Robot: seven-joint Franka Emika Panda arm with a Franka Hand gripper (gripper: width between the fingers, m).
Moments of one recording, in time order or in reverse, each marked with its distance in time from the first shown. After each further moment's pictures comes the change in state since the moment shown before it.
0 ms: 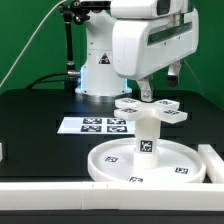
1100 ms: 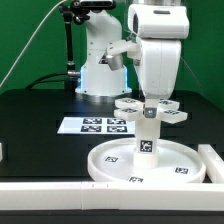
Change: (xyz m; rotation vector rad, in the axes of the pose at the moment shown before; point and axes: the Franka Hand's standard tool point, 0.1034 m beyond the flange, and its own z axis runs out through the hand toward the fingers) arm -0.020 0.004 0.026 -0.012 -0.073 -0.466
